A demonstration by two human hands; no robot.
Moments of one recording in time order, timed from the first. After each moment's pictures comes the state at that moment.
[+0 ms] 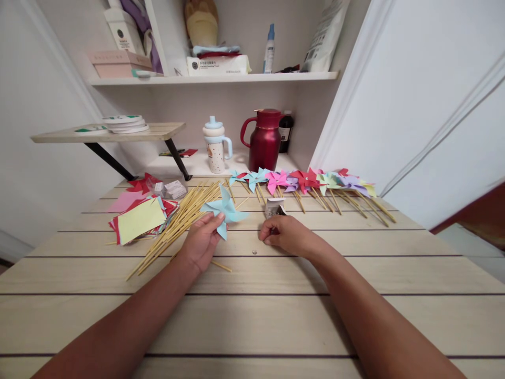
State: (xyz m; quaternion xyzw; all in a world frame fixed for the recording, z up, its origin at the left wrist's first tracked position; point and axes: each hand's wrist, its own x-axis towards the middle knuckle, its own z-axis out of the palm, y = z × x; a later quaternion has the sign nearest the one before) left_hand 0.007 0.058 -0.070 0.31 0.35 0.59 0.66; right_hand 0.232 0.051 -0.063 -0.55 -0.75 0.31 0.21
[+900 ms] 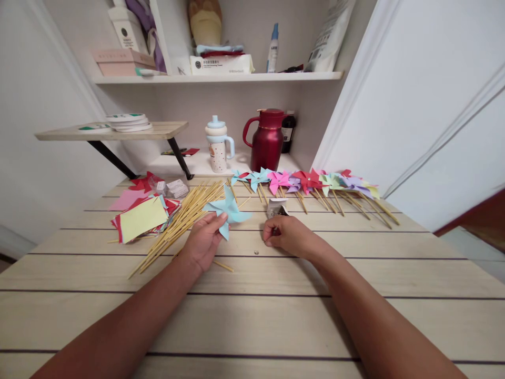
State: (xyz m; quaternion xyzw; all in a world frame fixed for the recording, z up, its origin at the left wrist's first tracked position) left_hand 0.007 0.056 -0.069 0.34 0.36 0.58 0.65; right_hand 0.227 0.048 -0.058 -0.56 -0.74 0.32 0.21
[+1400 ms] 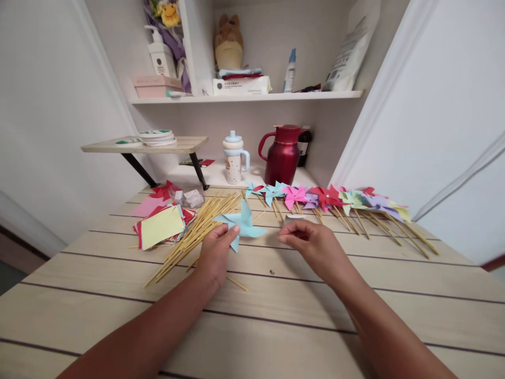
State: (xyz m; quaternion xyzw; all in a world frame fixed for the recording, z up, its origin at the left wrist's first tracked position) left_hand 0.008 0.055 -0.072 0.37 0.40 0.63 0.55; right_hand 0.220 0.039 -0.043 -0.57 -0.66 0.28 0.40
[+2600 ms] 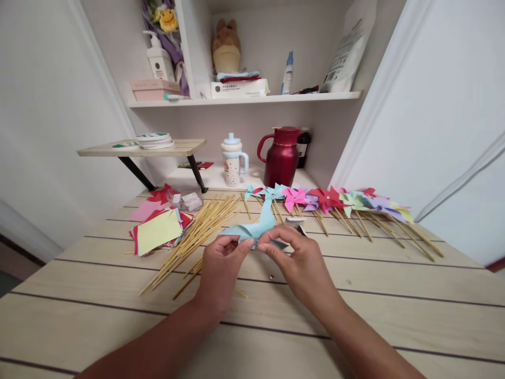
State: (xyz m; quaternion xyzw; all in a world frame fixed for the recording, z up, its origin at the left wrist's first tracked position) left_hand 0.024 0.027 -0.054 0.45 0.43 0.62 0.47; right_hand 0.172 0.014 -0.032 -0.51 -0.68 0.23 0.47
